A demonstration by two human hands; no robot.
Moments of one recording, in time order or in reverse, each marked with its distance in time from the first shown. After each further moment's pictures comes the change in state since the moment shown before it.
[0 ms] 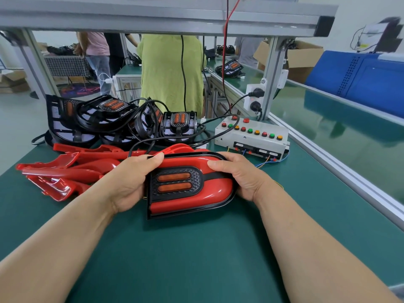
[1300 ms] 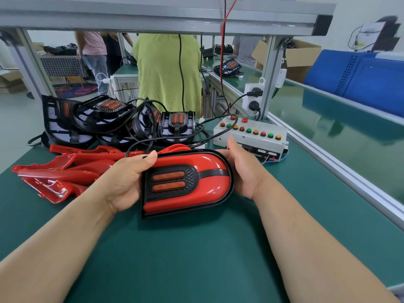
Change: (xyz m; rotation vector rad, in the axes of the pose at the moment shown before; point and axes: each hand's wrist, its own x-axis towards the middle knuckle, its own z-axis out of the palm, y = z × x) left_hand 0.001 0.000 -0.003 -0.182 -0.038 -0.016; right_hand 0.009 -0.003 -0.006 0.132 0.102 0.087
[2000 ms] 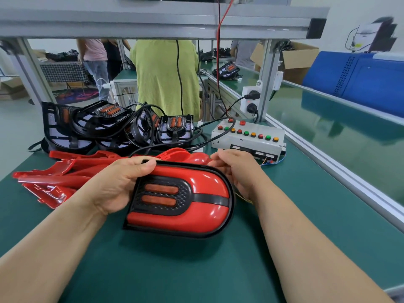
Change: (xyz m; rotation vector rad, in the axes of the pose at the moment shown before) left_hand -0.011 0.008 -0.003 0.136 -0.019 0.127; right_hand 0.002 0.001 -0.006 -0.174 0.187 -0.162
